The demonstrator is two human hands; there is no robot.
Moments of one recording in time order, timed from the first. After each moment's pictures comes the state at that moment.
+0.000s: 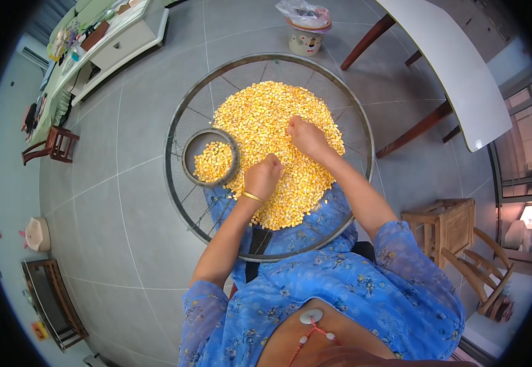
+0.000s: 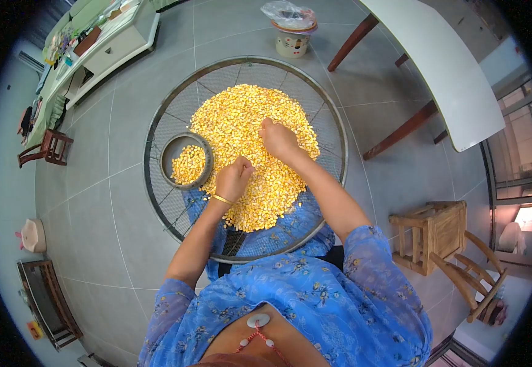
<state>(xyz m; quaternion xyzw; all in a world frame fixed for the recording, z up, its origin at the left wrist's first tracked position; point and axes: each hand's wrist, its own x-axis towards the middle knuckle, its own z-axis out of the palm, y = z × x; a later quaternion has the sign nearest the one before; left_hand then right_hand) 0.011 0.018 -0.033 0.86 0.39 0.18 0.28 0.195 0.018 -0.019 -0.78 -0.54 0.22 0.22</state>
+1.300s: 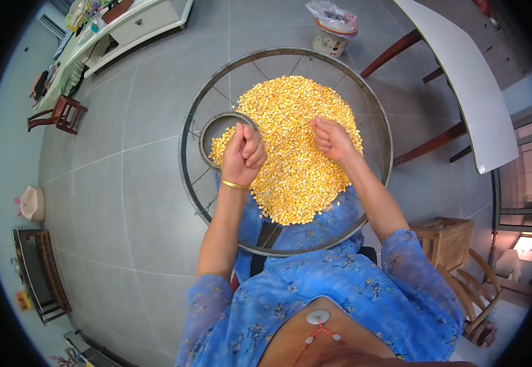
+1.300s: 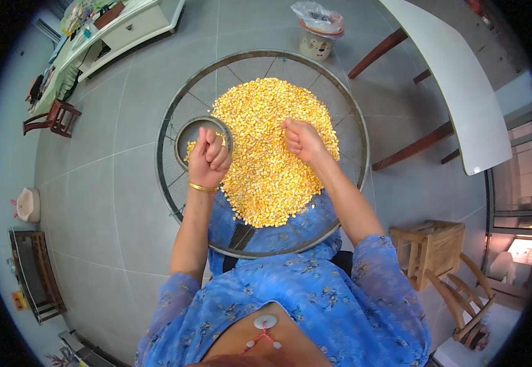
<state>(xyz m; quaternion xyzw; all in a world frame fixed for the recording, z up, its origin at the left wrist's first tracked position) -0.045 0.057 0.024 0.19 0.02 0.39 0.90 0.200 0.014 -0.018 -0.45 -0.19 0.69 0.54</state>
